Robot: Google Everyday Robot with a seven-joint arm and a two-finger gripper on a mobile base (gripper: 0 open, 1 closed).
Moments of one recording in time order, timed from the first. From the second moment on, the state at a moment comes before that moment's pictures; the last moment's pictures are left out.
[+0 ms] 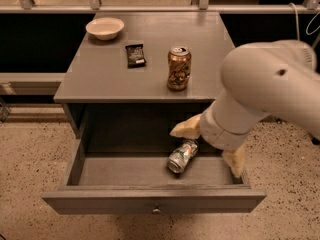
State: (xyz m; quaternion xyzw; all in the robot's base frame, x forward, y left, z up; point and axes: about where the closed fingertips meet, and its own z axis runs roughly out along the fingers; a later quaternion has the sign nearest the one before) arm 0.430 -0.106 0.793 -0.95 0.28 -0.04 0.11
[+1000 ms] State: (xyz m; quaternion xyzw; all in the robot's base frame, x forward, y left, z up) arm 0.494 -0.045 0.686 -0.97 0.25 -0.03 0.05
